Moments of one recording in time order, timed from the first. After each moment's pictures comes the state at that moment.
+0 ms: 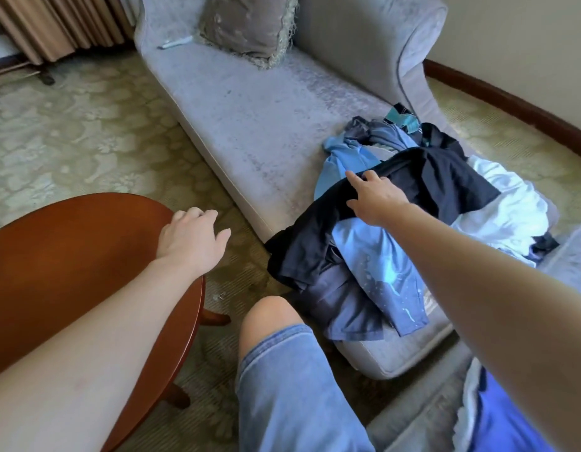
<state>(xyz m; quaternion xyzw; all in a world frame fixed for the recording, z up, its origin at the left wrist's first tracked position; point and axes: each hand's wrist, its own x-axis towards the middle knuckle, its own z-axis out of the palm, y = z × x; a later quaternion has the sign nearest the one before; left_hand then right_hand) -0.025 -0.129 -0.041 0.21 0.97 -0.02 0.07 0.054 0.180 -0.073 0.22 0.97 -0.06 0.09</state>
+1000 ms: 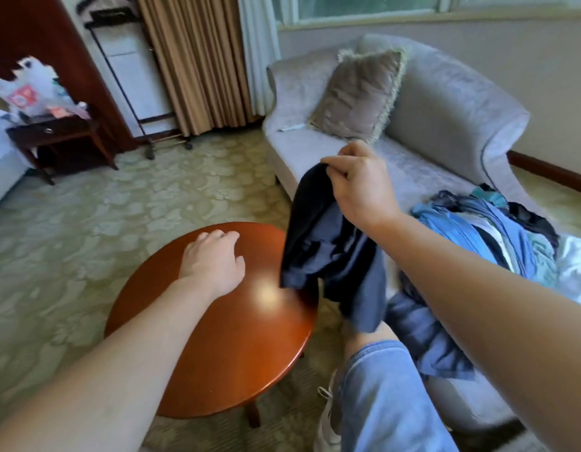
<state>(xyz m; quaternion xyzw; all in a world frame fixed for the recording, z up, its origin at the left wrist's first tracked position) 0.027 -0.325 0.076 0.13 0.99 0.02 -0.02 0.052 -0.088 0.124 -0.02 0.88 -0.30 -0.36</state>
